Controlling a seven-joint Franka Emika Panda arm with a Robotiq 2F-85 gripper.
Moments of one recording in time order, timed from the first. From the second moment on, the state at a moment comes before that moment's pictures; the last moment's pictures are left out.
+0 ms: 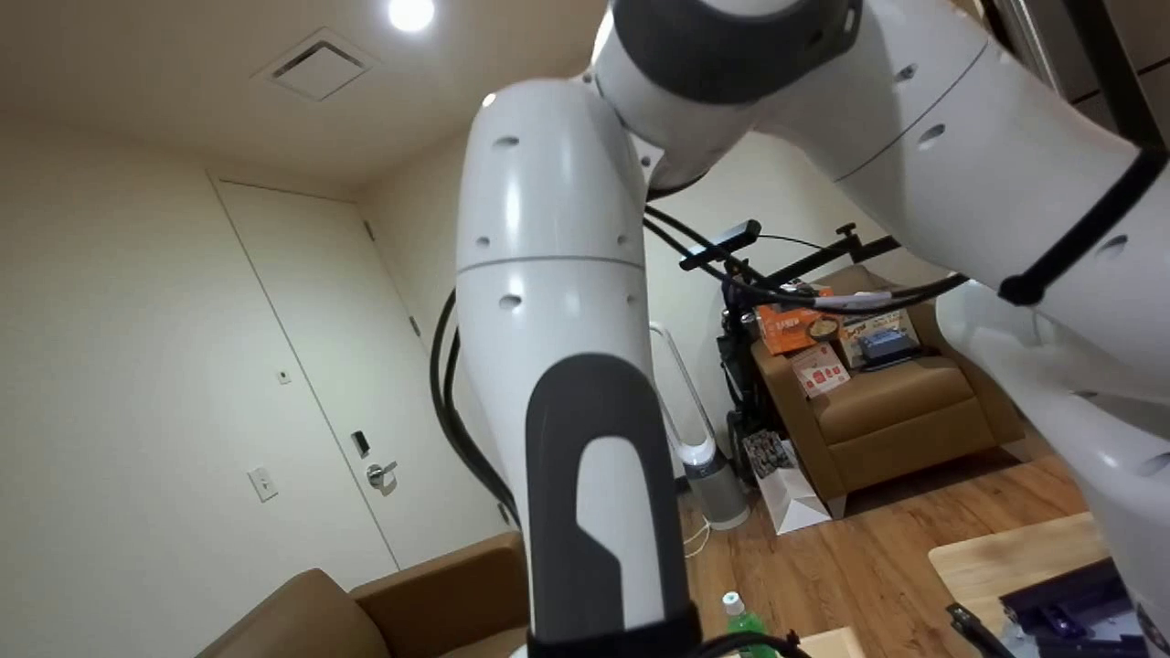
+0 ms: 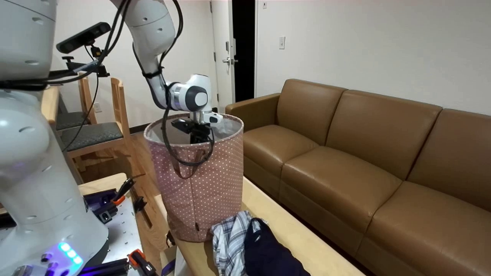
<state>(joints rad) 0.27 0.42 0.18 -2.31 -0.19 2.53 0.49</state>
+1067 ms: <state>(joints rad) 0.28 0.83 0.13 -2.03 -0.14 2.57 0.27</state>
